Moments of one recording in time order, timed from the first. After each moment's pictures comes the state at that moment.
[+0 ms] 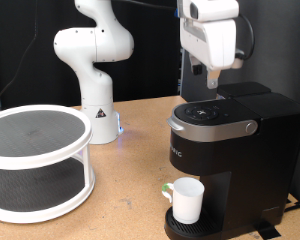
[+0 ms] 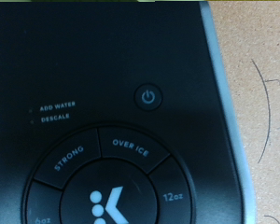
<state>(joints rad) -0.11 -0.14 0.28 -2.08 0.14 2.02 -0.51</state>
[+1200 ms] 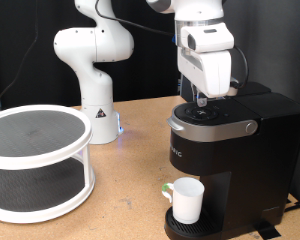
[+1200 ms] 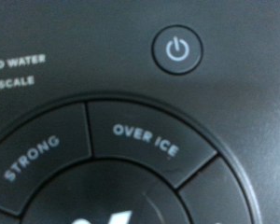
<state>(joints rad) -0.11 -0.13 0.30 -2.20 0.12 2.18 -0.51</state>
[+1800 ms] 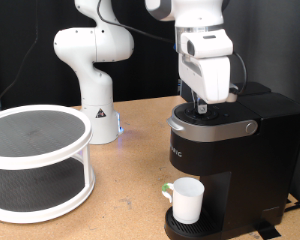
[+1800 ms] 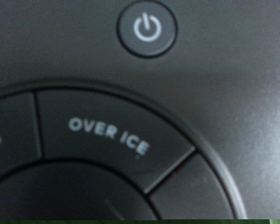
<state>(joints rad) -0.11 -0.11 0.30 -2.23 0.09 2.25 -0.47</state>
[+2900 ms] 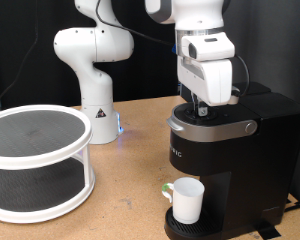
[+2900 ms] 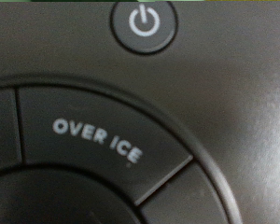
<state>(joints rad) -0.11 -0.10 0.30 -2.23 0.09 2.27 -0.50</state>
